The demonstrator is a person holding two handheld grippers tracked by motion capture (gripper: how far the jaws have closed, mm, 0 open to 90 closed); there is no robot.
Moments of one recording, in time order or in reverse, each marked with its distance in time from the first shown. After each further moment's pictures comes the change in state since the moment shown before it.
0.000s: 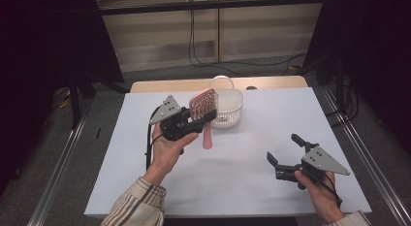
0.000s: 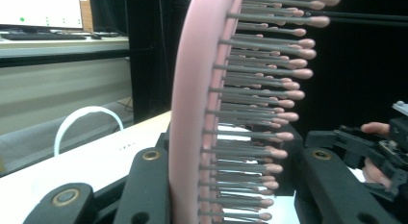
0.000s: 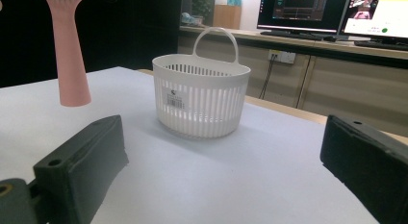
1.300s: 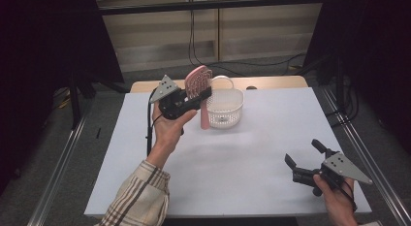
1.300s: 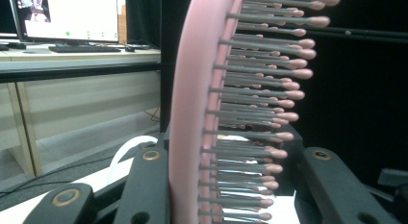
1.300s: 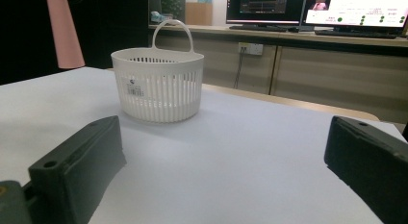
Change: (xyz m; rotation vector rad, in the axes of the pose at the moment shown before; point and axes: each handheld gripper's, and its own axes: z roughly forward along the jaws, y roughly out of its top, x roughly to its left) left arm 0.036 0.023 0.022 -0.048 0.109 -0.020; right arm -0.025 -0.013 -0.032 0.004 -0.114 0.057
